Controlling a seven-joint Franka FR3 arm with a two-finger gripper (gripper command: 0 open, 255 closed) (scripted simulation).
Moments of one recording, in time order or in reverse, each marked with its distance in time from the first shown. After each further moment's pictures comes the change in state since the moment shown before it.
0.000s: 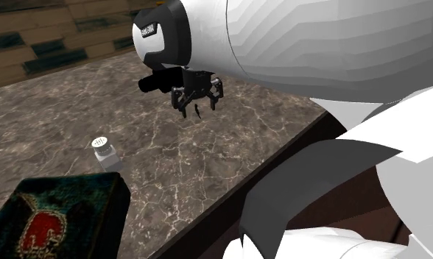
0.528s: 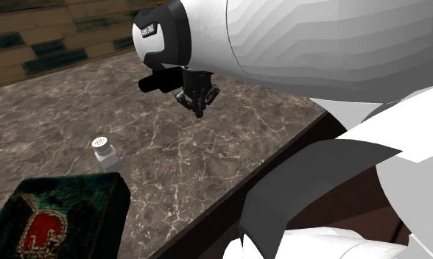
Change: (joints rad) arm 0.000 0.000 0.000 0.000 0.000 0.000 0.000
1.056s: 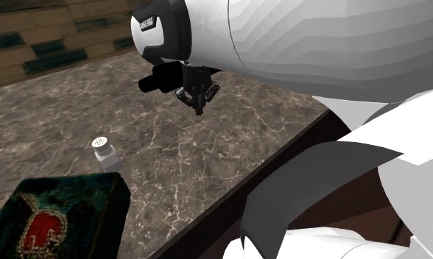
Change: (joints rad) arm -0.001 -0.004 -0.004 0.025 -0.001 -0.029 -0.001
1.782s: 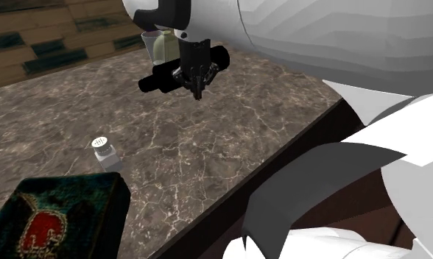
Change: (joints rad) arm -0.005 -0.007 -0.012 0.141 -0.008 -0.147 0.004
